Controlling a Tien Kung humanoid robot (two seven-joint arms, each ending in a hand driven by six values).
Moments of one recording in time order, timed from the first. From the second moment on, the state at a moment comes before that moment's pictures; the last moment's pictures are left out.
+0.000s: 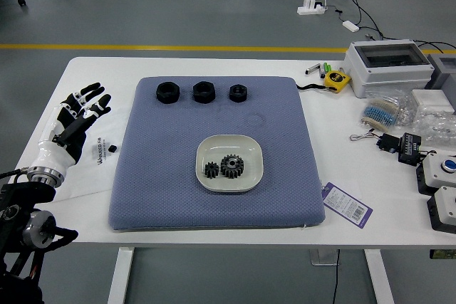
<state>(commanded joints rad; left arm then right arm) -0.17 0.03 -1.58 -1.36 1.07 -0.02 0.00 0.08 -0.24 0.25 0.24 0.55 -0.23 0.06</state>
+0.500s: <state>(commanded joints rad) -0.15 0.00 -1.54 -1.37 1.05 0.00 -0.04 0.07 -0.24 0.25 0.24 0.53 -0.23 0.06</state>
